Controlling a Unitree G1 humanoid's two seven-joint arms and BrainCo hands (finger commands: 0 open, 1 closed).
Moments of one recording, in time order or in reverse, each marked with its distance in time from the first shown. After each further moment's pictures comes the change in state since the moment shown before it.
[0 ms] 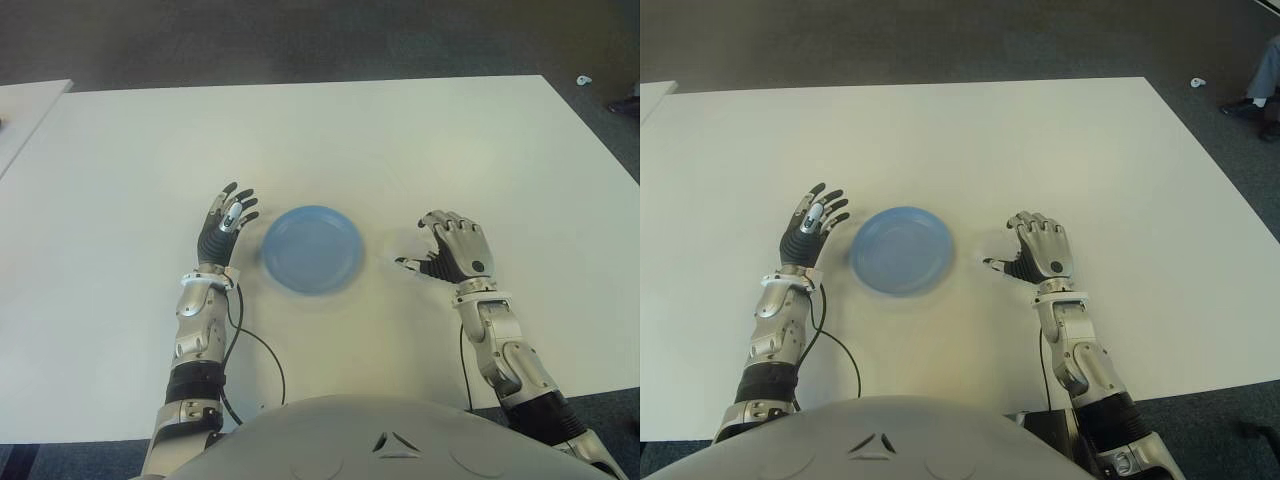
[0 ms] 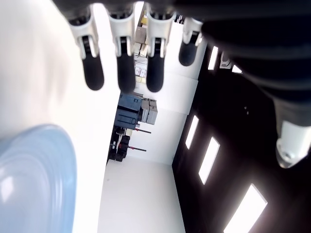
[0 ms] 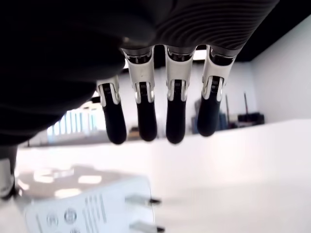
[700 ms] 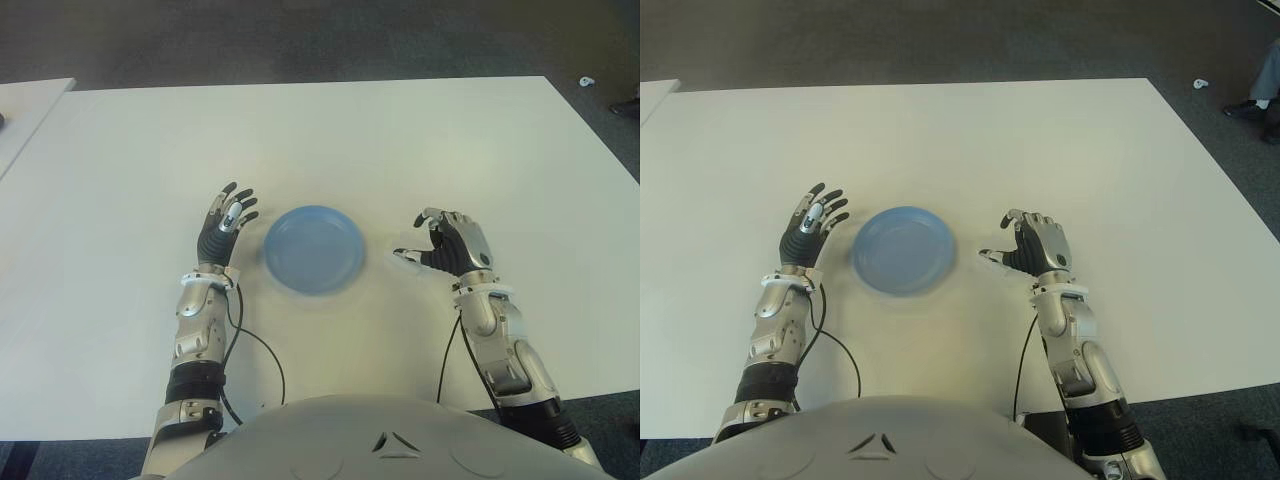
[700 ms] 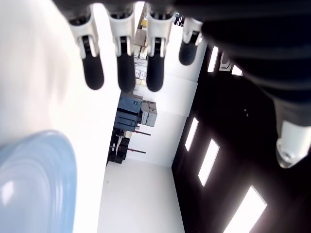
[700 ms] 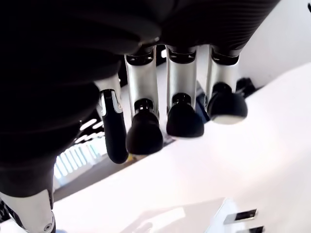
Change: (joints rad) left arm 0.000 0.000 0.000 0.000 0.000 0.001 0.000; right arm 0.022 0.081 -0.094 -0.145 0.289 -0.016 0.219
